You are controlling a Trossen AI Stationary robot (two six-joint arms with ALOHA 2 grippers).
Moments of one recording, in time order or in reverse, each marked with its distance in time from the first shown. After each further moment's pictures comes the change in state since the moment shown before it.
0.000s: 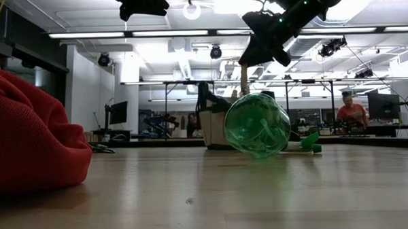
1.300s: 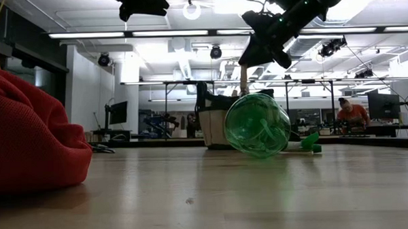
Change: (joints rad) left arm 0.000 0.000 0.000 0.000 0.001 -0.019; right arm 0.002 0.000 0.000 -0.010 -0.035 0.075
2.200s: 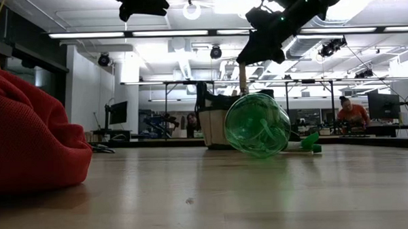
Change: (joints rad) left arm 0.000 0.000 0.000 -0.001 0.000 -0.007; right arm 0.026 0.000 0.000 0.005 -0.034 -0.236
